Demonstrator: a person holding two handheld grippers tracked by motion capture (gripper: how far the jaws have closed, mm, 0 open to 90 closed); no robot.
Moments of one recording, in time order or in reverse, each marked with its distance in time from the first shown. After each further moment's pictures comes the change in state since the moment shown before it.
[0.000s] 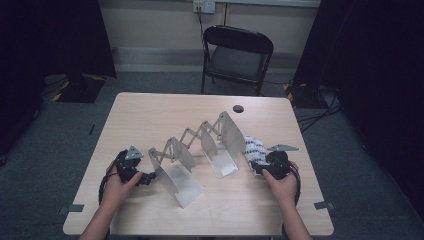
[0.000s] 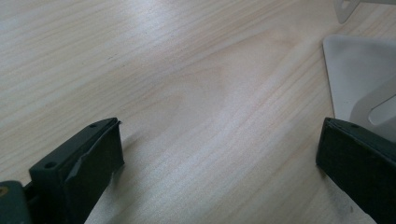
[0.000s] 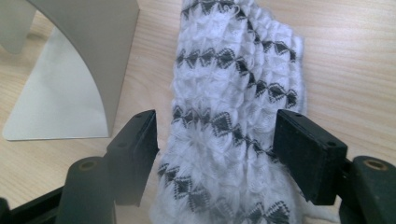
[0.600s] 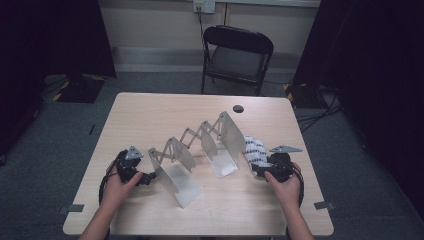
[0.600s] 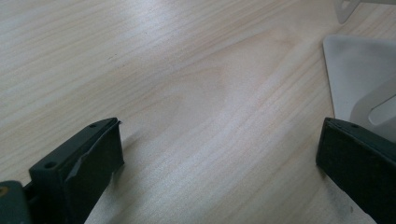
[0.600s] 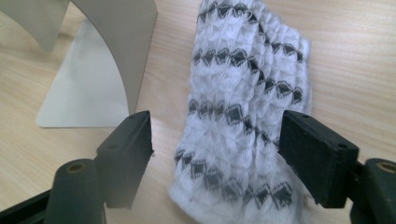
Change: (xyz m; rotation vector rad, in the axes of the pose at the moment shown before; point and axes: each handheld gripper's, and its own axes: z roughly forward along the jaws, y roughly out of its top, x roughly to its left) left arm 0.000 0.000 0.000 0.004 0.000 0.004; right arm 0.002 -0.002 -0.014 -0.011 0.041 -0.017
